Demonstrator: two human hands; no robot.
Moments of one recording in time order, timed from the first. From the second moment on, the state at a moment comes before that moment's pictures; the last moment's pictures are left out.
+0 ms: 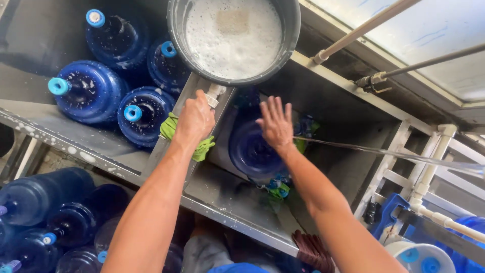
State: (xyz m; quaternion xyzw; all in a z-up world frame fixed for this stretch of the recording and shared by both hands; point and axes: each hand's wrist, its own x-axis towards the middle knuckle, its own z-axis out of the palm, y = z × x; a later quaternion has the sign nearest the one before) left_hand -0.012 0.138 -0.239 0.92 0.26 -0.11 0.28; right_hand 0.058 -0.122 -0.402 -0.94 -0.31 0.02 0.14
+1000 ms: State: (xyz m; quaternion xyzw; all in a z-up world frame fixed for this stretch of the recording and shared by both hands) left_hand -0.017 0.142 -0.235 0.91 0.24 -0.14 0.31; right_hand 0.030 -0.153 -0.464 -0.99 -0.10 -0.08 0.02
